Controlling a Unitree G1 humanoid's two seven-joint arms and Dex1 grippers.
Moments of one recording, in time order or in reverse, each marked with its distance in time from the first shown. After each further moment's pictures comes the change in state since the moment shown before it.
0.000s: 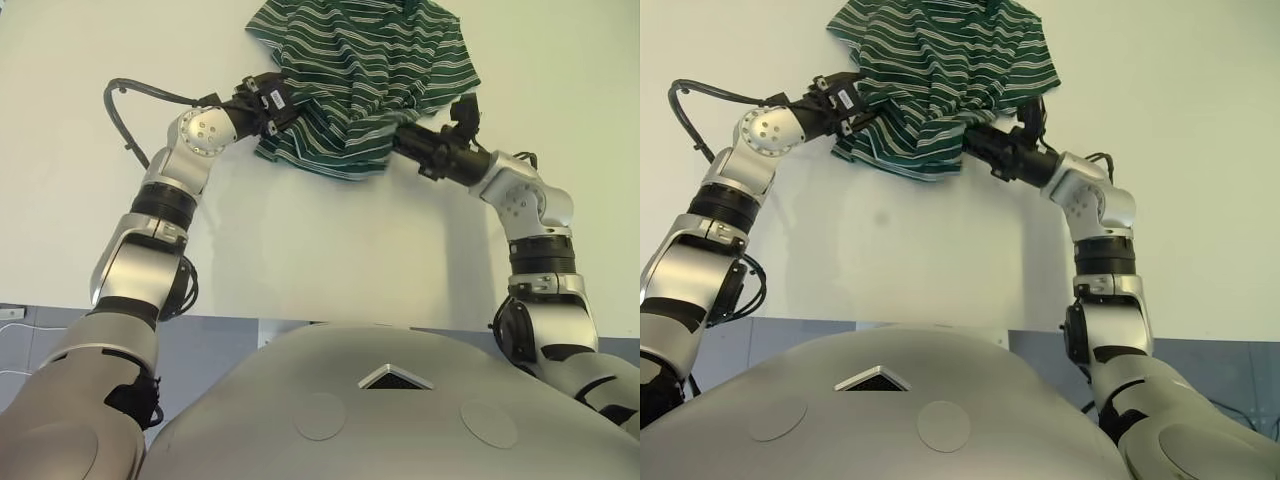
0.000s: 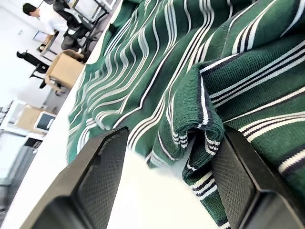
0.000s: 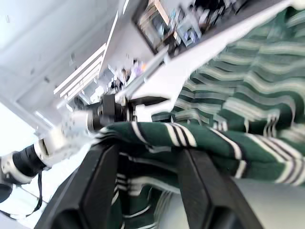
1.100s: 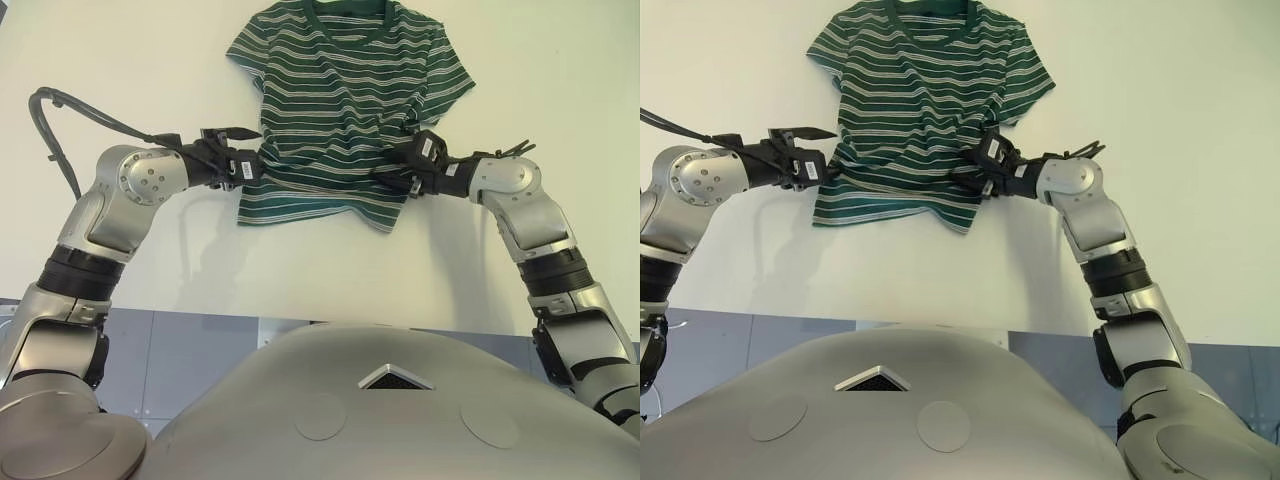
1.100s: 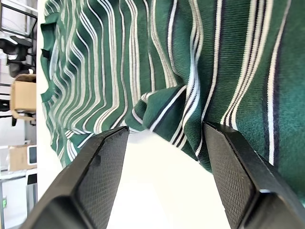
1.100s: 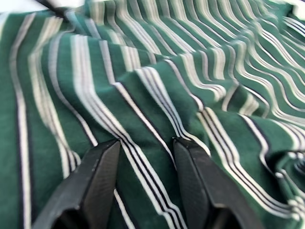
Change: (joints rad) left arm 0.357 0.363 0.011 -0.719 0.062 0.155 -0.271; right arm 0.136 -0.264 0.427 -0.228 -0.611 -0.464 -0.052
